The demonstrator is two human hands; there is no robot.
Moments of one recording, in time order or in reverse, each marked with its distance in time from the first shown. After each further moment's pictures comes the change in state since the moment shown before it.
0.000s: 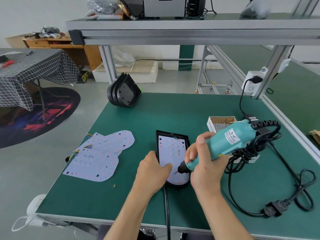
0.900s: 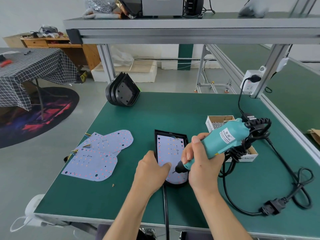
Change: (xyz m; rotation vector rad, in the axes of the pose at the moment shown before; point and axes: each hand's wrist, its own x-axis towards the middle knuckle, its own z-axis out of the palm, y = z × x) left_hand -0.001 0.001 0.001 0.015 0.027 0.008; right_hand -0.002 -0.002 0.002 -0.016 -0.038 0.059
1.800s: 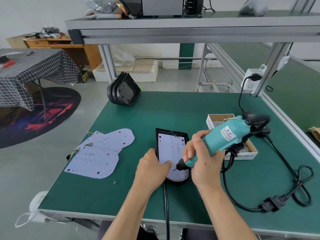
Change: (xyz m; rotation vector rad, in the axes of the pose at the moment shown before) left_hand -0.003 0.004 -0.002 -0.007 -0.006 0.015; right_hand 0.004 -0.001 -0.007 0.062 -0.092 0.021
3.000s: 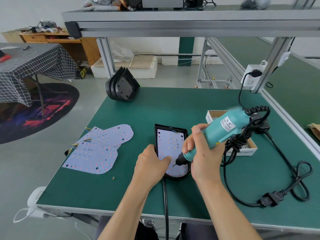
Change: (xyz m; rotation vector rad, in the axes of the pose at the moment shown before) left_hand 0.001 -0.003 0.001 -0.009 -0.002 0.003; right_hand 0.006 0.005 0.000 -0.059 0.056 -0.016
